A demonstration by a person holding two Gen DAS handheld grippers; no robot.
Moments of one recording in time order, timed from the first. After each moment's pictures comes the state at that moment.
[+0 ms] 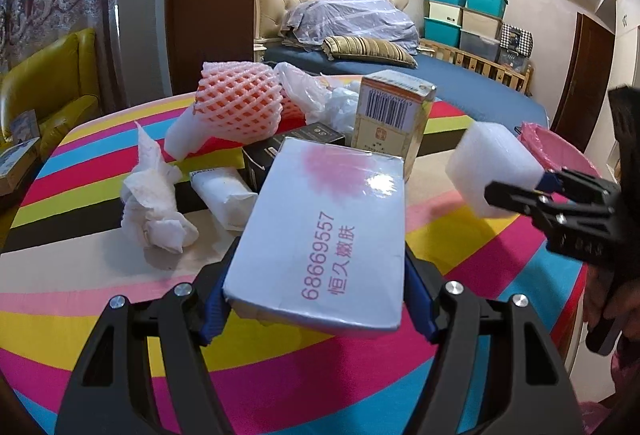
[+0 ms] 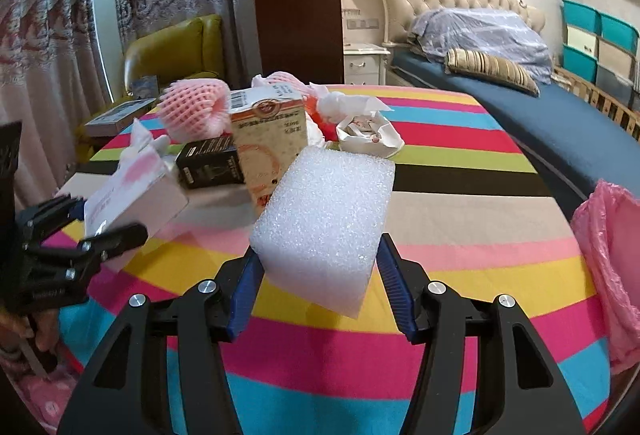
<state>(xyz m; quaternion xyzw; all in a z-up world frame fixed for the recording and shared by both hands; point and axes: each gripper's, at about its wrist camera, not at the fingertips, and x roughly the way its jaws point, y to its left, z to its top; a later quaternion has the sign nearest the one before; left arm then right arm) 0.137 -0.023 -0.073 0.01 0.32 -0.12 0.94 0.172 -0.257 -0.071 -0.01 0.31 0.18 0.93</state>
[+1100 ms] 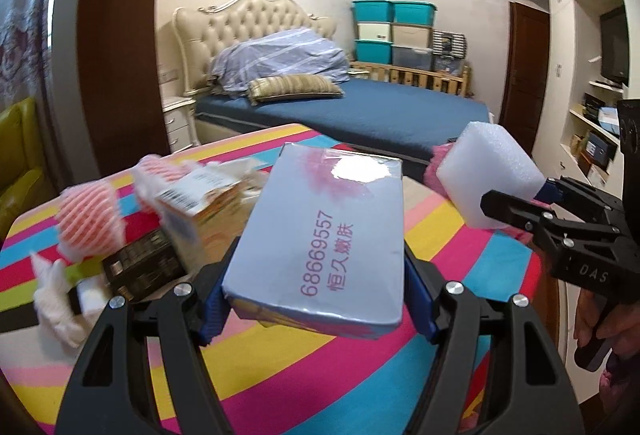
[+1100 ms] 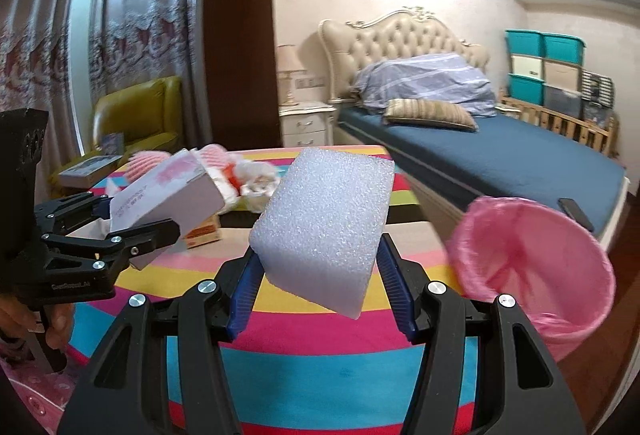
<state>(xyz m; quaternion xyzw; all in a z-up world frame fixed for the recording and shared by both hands) 0.147 -0.171 -0.030 0.06 0.25 -0.23 0.94 0.111 -0.382 -0.036 0.02 0.21 0.08 0.97</state>
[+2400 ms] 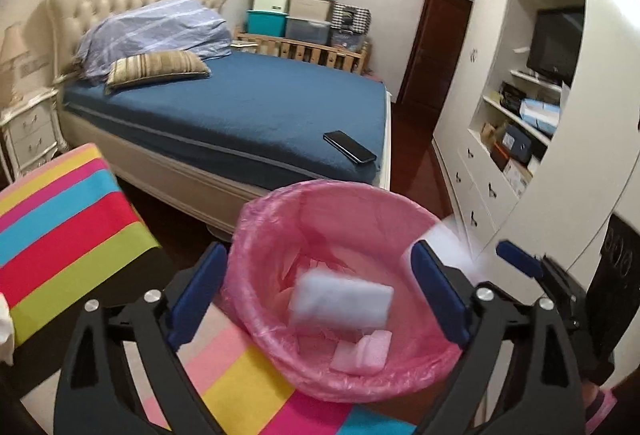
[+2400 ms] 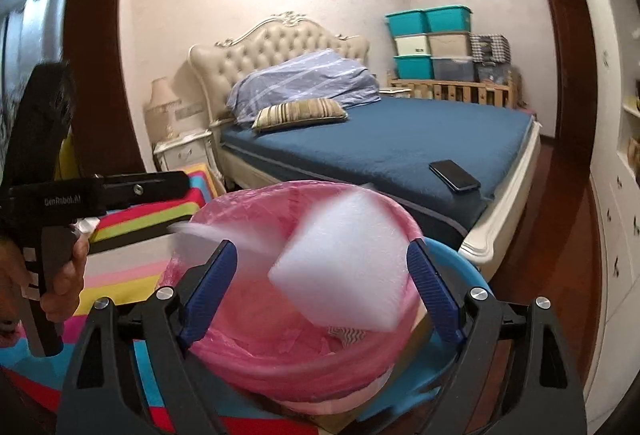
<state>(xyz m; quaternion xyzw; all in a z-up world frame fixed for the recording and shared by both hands) 0.279 -0.450 -0.040 0.03 0.30 -0.41 0.86 0.112 -0.622 -0.093 0.12 0.19 -0.09 0.97</state>
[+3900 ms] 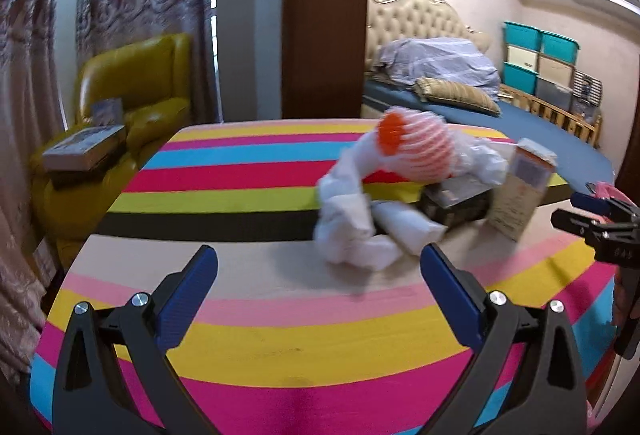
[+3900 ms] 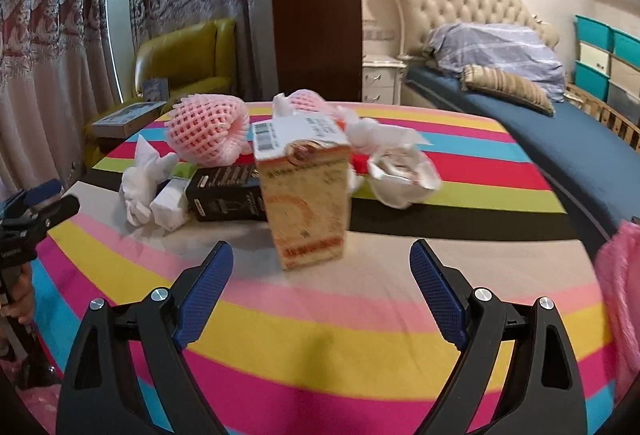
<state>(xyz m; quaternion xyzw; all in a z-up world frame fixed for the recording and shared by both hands) 0.121 0.085 -0.055 -0.02 0.27 0.04 0.96 0.221 -0.217 -0.065 -0.03 0.30 0.20 0.93</state>
